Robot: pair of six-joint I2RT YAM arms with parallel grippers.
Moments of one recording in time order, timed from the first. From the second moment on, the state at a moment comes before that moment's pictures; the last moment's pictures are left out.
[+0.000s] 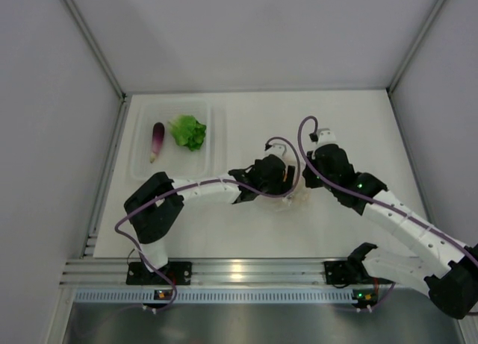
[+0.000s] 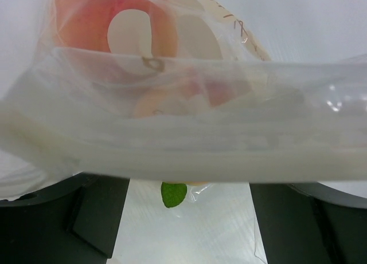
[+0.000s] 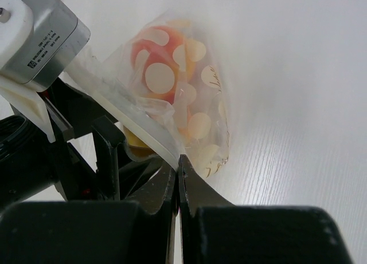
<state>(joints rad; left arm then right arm) -1.00 1.80 1.16 -0.09 -0.20 -0.62 0.65 1.00 0.84 -0.49 0.24 0.36</state>
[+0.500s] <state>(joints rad) -1.00 1.78 1.13 -0.09 -0.25 -0.63 0.66 0.97 0.85 -0.50 0.23 0.33</state>
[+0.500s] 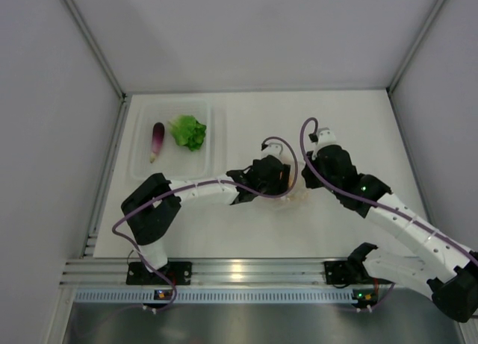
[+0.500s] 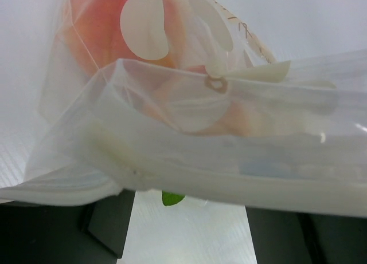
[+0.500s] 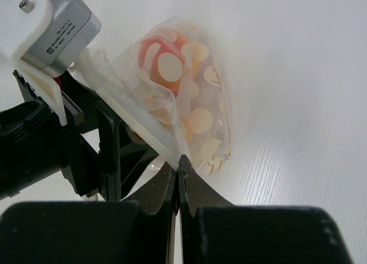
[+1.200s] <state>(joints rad) -1.00 1.96 1.32 -0.08 -0.23 -0.64 0.67 0.95 0.85 -0.50 0.21 0.31</state>
